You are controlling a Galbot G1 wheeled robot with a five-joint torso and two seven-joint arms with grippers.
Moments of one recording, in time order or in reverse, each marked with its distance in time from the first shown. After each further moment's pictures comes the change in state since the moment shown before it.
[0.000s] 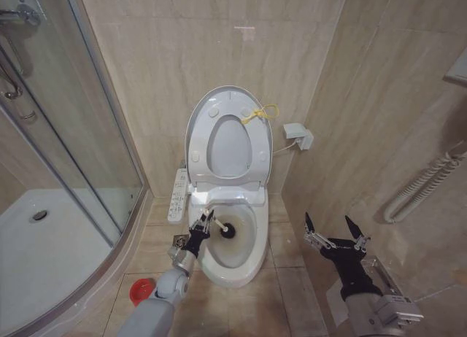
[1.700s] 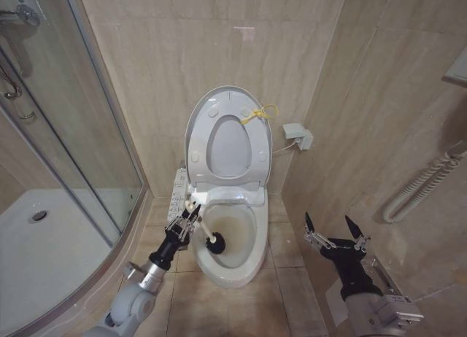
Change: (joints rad) left arm 0.324 0.276 -0.163 -0.519 -0.095 -0.076 0.210; right arm 0.000 0.000 0.000 0.000 0.000 0.000 0.000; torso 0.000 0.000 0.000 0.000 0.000
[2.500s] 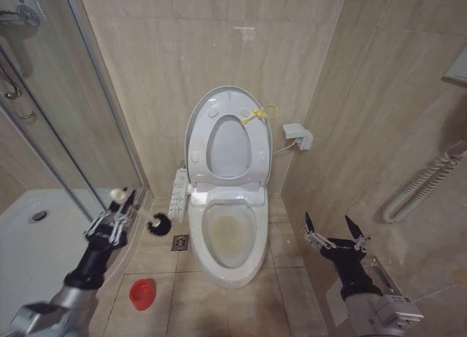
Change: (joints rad) left arm 0.467 -0.120 -0.558 -0.463 0.185 0.068 -0.237; right arm 0.000 0.000 0.000 0.000 0.000 0.000 0.000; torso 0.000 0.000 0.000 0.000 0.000
